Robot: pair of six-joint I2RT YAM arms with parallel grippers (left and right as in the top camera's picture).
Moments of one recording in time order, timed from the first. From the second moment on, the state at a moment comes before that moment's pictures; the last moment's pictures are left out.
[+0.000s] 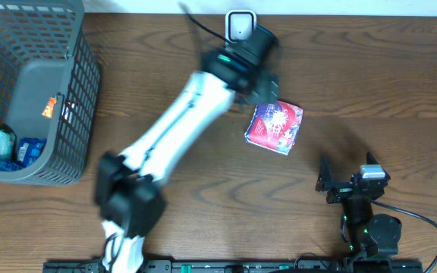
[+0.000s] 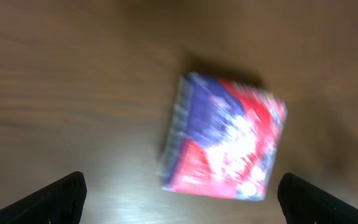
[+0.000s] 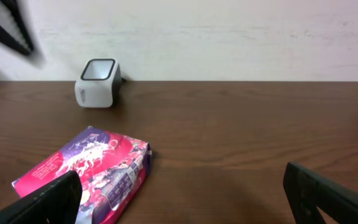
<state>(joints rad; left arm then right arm) -0.58 1.97 1.98 -1.09 -0.02 -0.55 0.02 0.01 0.01 -0.07 -0.05 0.01</state>
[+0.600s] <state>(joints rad) 0.42 1.76 2.02 -1.18 -0.23 -0.54 0.02 0.01 0.01 -0.07 -0.05 0.01</state>
